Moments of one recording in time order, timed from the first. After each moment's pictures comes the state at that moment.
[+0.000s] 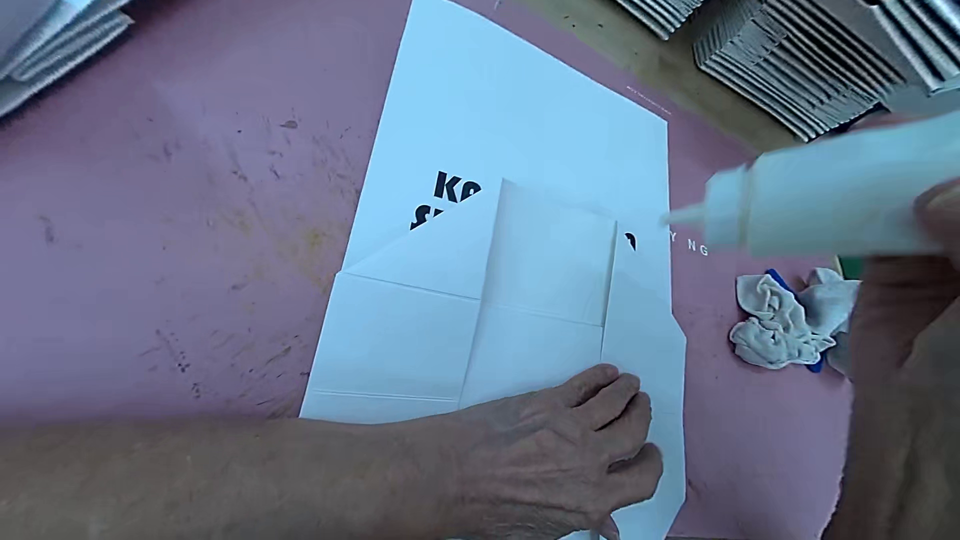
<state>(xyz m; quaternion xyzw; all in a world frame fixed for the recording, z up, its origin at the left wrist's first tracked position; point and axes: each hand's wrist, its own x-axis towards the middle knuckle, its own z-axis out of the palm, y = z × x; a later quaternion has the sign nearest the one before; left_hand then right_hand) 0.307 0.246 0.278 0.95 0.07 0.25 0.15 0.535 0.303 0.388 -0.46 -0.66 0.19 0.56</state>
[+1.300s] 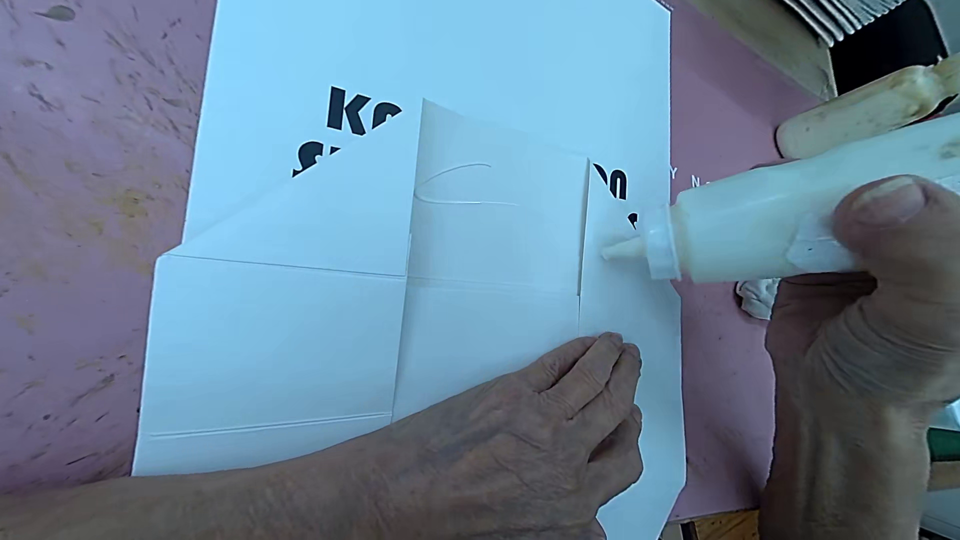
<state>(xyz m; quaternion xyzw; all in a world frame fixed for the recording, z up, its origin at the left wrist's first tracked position) 0.309 0.245 0.276 0.96 0.11 0.25 0.10 0.537 0.283 0.344 -0.50 -0.59 0.21 0.60</state>
